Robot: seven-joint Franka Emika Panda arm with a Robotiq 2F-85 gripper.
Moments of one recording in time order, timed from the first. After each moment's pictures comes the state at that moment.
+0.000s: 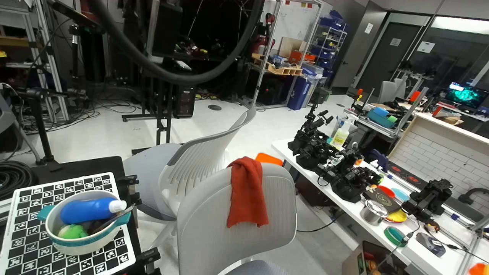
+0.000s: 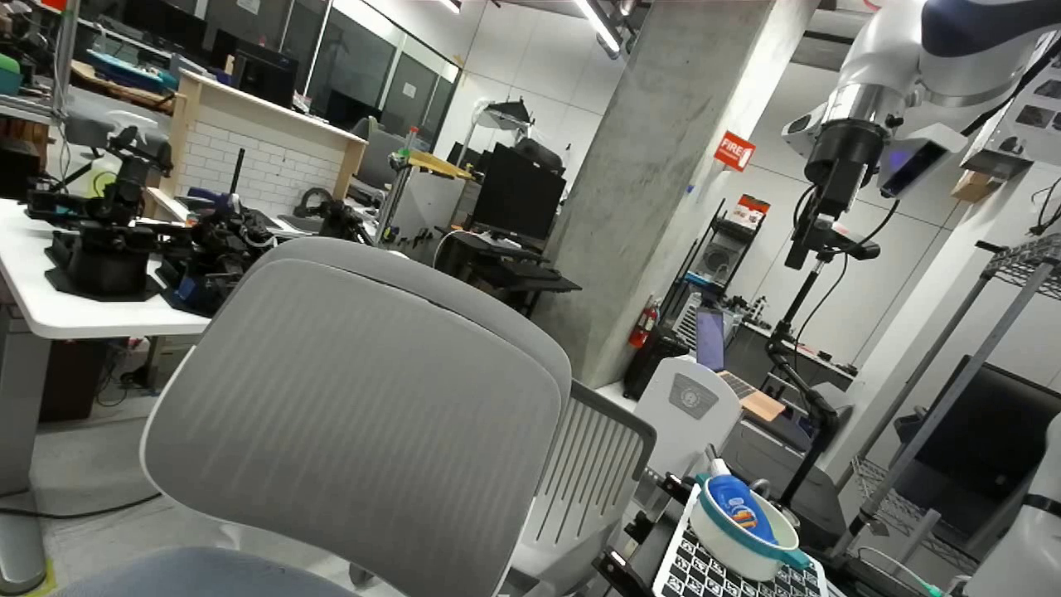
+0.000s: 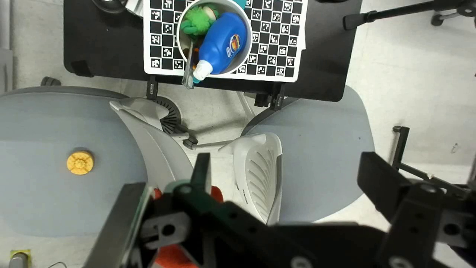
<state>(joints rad) 0.02 -0.53 -0.20 -2.27 0.09 1.58 -0.33</state>
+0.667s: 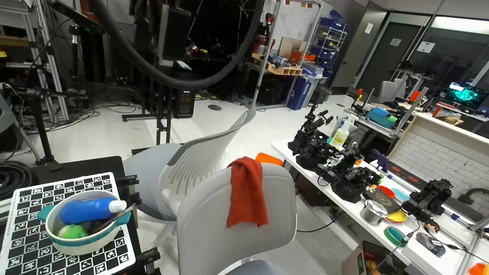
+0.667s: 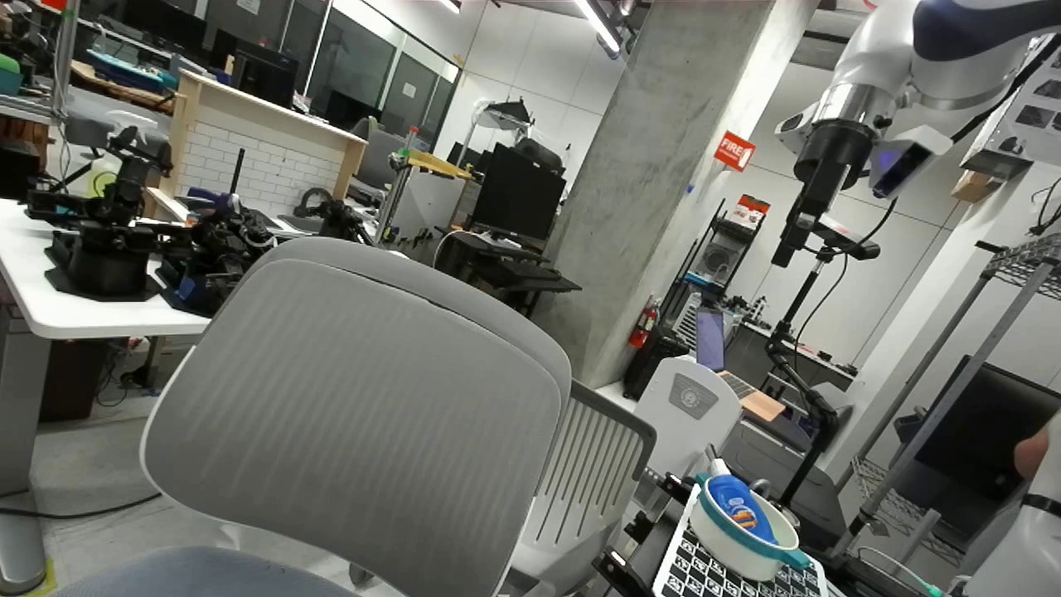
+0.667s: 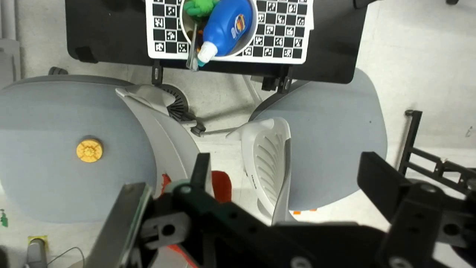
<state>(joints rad) 0.02 -0.51 -0.18 -2.27 0.09 1.65 -0.30</state>
